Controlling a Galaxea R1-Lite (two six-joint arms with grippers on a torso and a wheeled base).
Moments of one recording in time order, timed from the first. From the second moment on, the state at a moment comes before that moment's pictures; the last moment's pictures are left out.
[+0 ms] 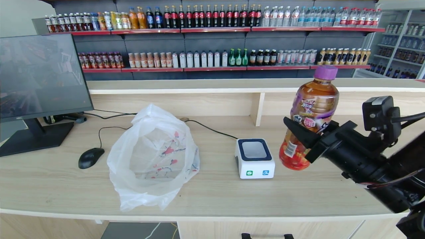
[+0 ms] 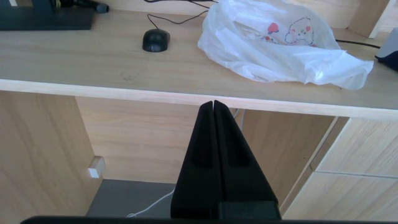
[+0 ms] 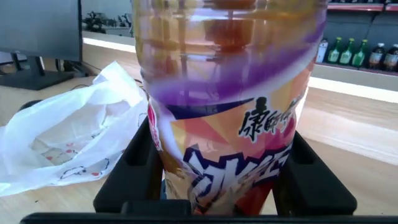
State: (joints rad) left arm 0.00 0.00 0.00 0.00 0.00 0.00; right arm 0.46 1.66 -0.37 -1.57 0.11 -0.05
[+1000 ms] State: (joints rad) left arm 0.00 0.00 0.00 0.00 0.00 0.00; right arm 0.85 1.56 -0.40 -1.57 0.11 0.18
